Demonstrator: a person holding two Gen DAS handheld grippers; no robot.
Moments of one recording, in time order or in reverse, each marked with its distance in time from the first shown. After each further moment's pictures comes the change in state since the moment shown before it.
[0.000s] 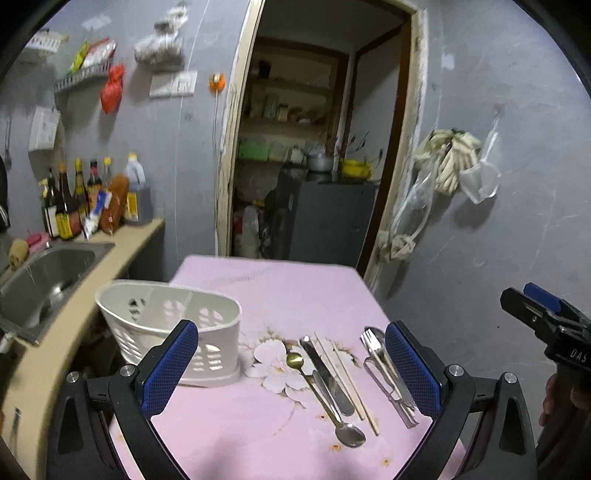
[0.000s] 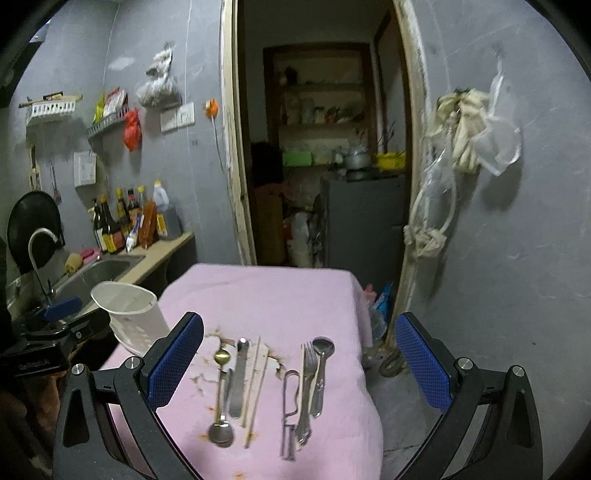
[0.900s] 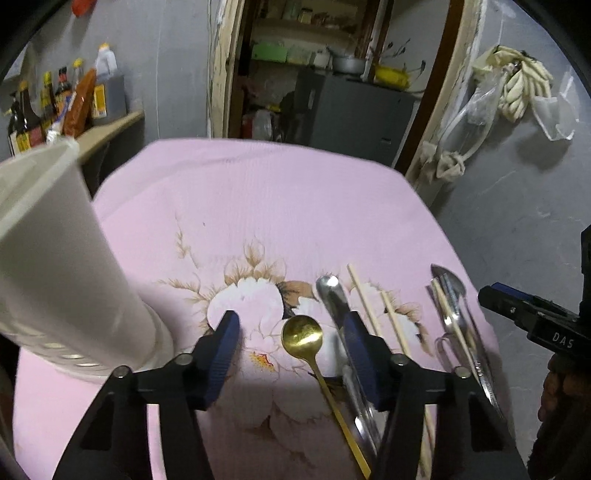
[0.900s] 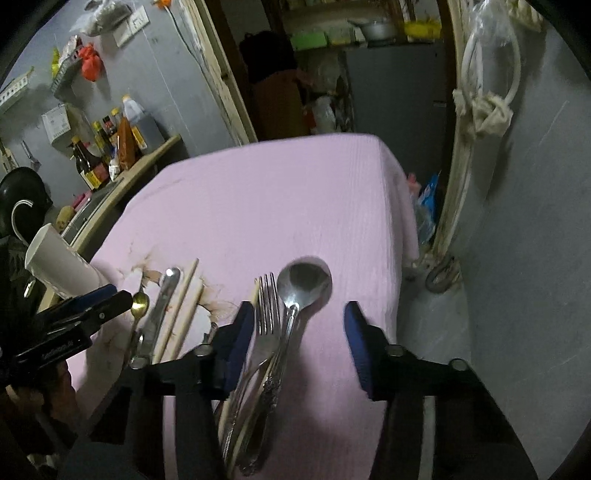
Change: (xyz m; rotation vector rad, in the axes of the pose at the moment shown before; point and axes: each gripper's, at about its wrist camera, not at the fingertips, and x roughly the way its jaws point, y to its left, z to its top) left arm 0.208 0.001 -0.057 -0.065 0.353 0.052; right arm 0.227 -0.044 -0.086 0.093 0.431 0.181
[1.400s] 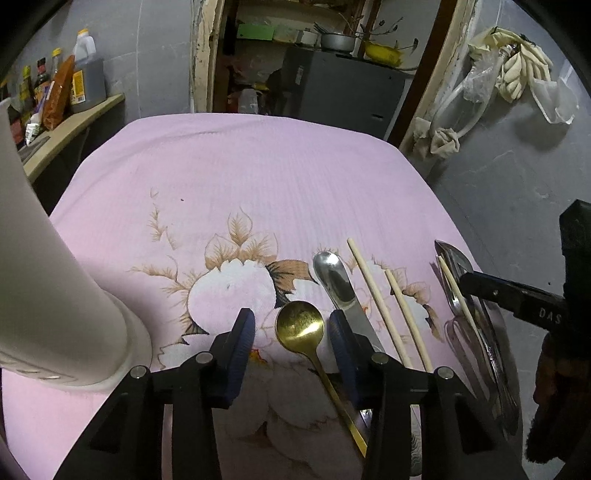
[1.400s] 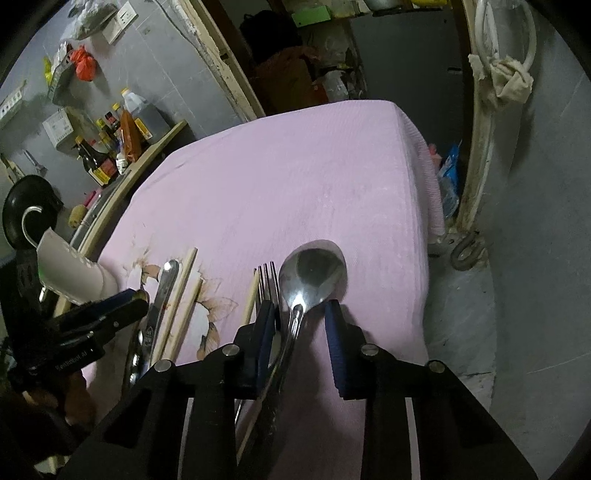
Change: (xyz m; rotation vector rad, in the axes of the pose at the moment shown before) left arm 0.021 0.000 -0.002 0.036 0.080 -0.043; right arm 0.029 -0.013 0.003 0.057 0.089 0.111
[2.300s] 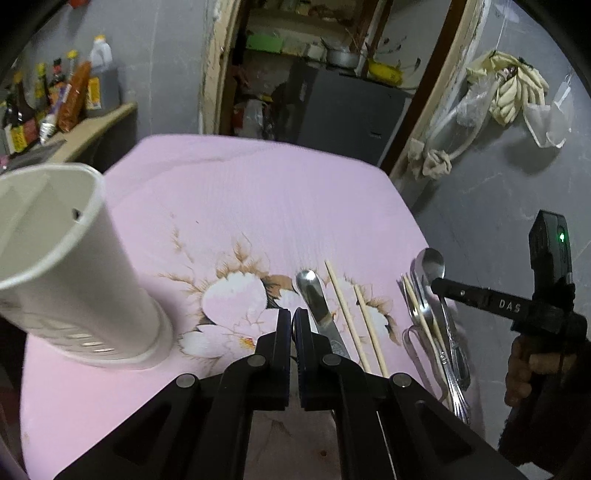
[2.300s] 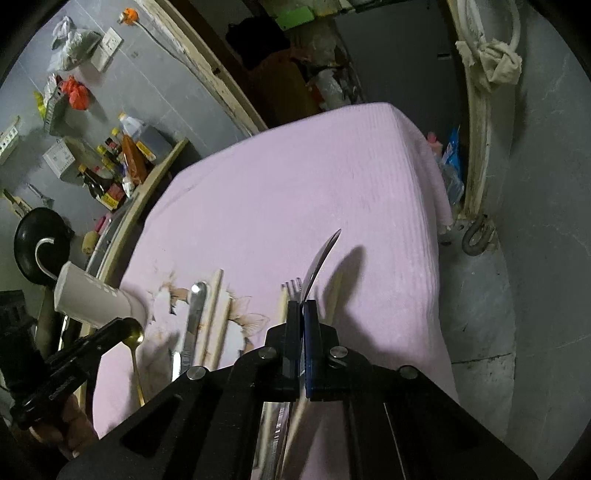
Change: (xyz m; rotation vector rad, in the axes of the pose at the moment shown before) left arm -0.055 -0.011 0.007 -0.052 -0.055 -0.001; right arm -0.021 0.009 0.001 0.081 -0.053 0.030
